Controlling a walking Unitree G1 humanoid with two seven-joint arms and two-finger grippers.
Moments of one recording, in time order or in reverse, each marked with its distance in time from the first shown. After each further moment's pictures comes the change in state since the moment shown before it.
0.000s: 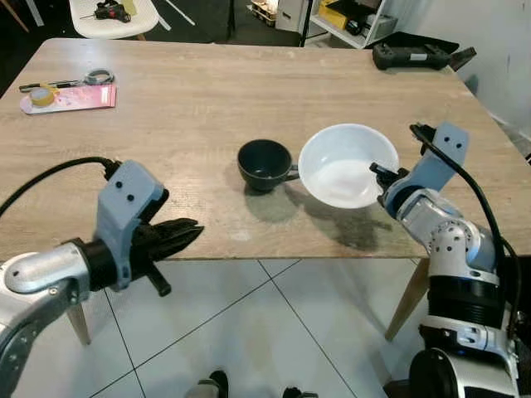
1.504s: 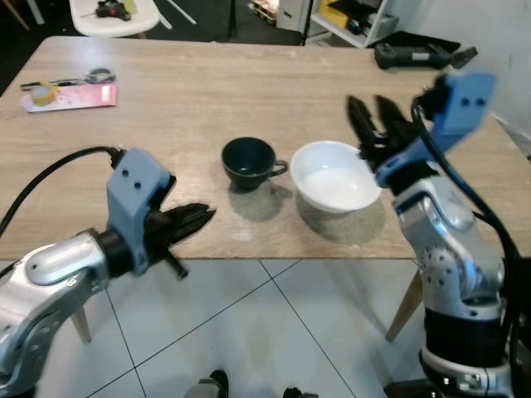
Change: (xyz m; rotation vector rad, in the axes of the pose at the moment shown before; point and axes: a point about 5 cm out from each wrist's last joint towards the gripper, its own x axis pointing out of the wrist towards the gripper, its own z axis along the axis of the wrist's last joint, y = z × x) left arm 0.024 -0.002 0.025 -0.113 -0.284 0.160; right arm -0.064 0.042 0.041 -0.233 -0.659 0.252
